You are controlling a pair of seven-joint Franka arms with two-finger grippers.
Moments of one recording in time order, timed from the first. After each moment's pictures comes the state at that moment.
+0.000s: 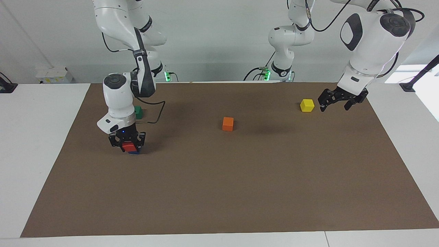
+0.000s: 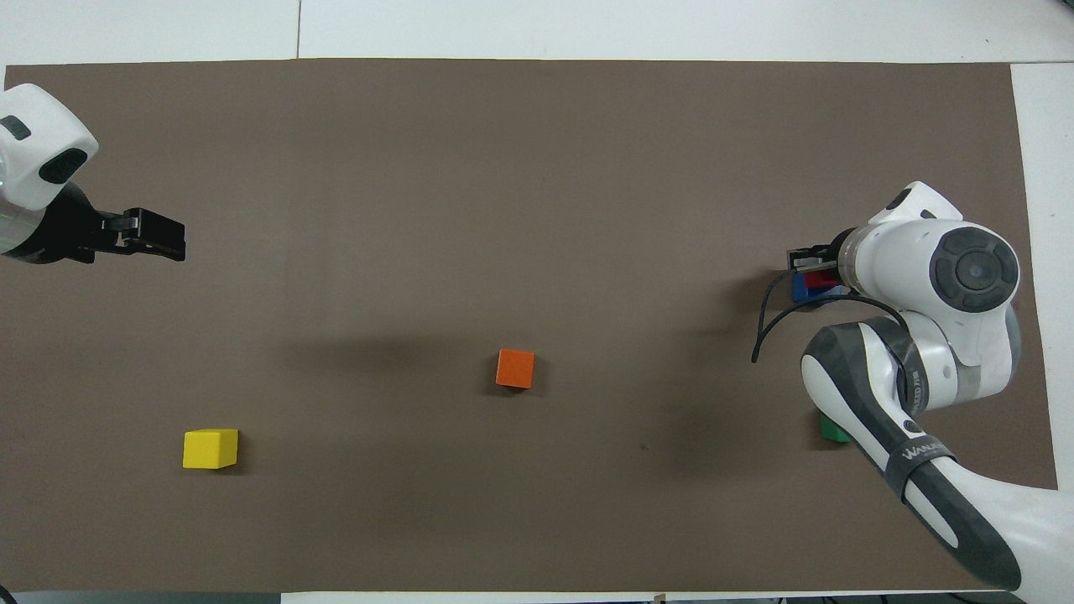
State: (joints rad) left arm 0.01 0.05 -0.10 -1.66 0.03 1.70 -0.04; right arm -0.01 0.17 0.04 -2.20 -0.25 2.60 0.14
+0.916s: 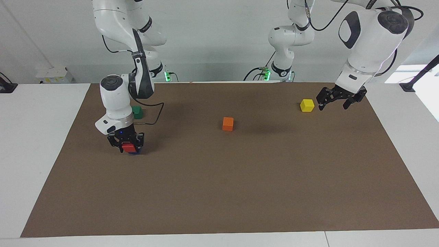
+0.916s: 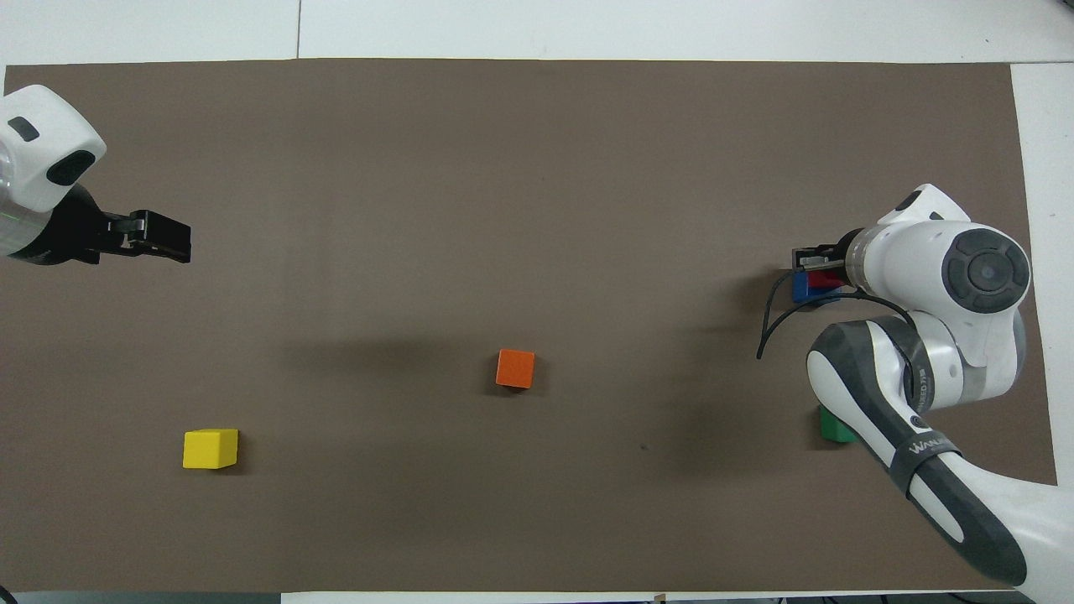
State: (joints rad) left arm 0.01 0.03 -0.10 -1.66 0.03 1.69 -0.04; right arm -0.02 0.17 0.03 -2.22 -0.21 2.60 0.14
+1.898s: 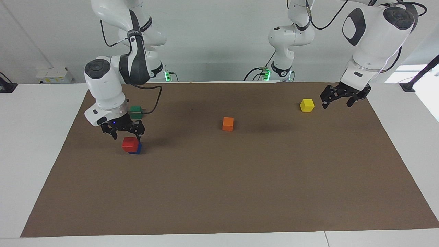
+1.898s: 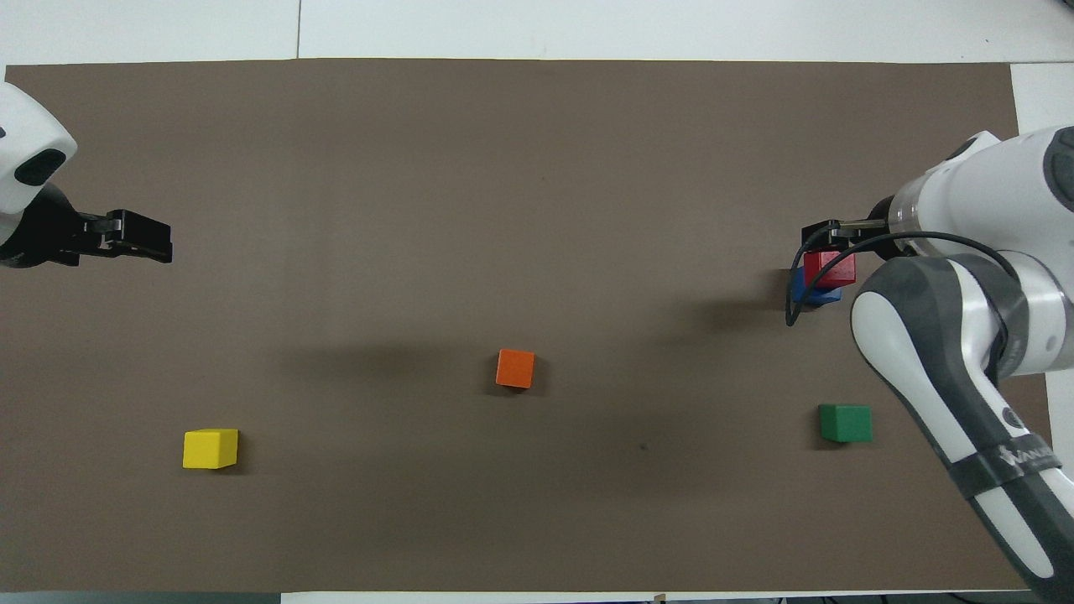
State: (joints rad) left arm 0.01 0.02 -0.08 -1.66 0.03 1.68 -0.04; right arm -0.02 0.08 0.07 -1.93 -0.03 2.07 0.09
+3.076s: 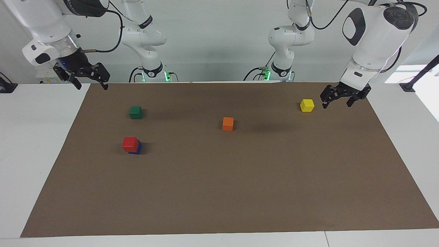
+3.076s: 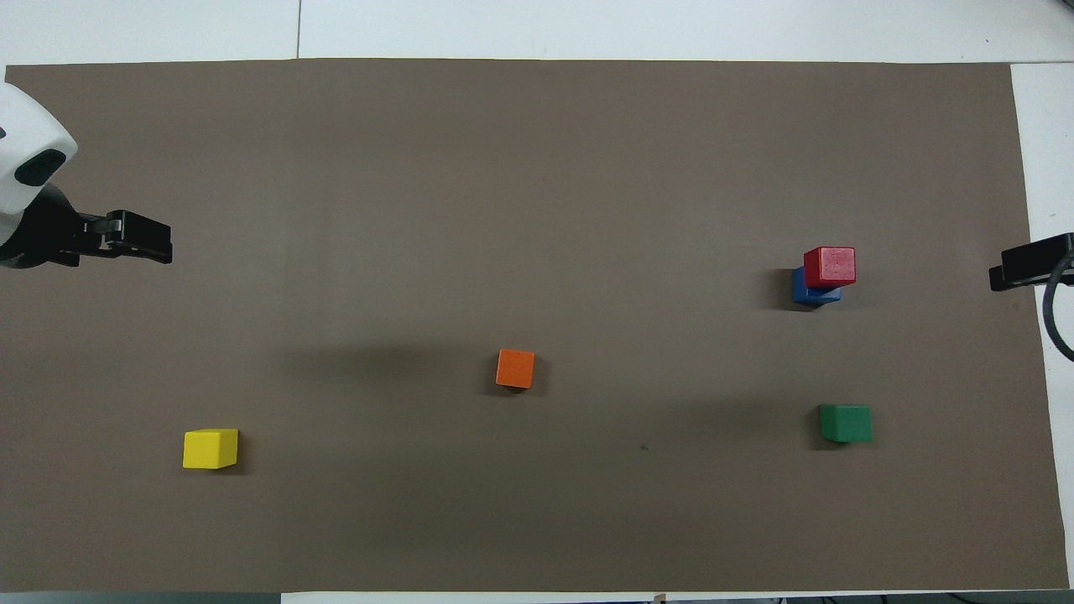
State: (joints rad) left arm 0.01 0.02 -0.08 -1.66 0.03 1.68 -0.04; right arm 0.01 -0.05 -0.11 -1.60 -0.01 1.51 -0.04
